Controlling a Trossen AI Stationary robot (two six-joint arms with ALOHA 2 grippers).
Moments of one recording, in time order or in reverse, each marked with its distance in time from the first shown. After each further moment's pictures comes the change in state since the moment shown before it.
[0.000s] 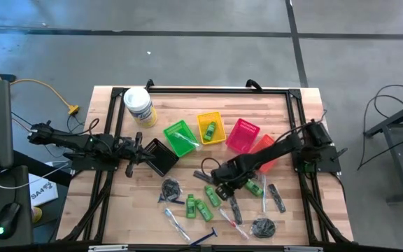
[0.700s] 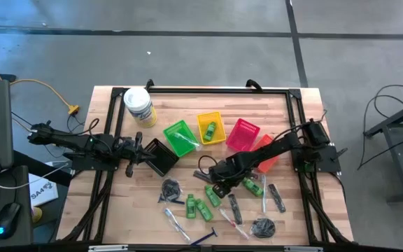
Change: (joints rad) left arm 0.000 0.000 0.000 0.005 0.002 -0.003; right arm -0.024 -0.001 -0.001 0.069 0.026 -0.058
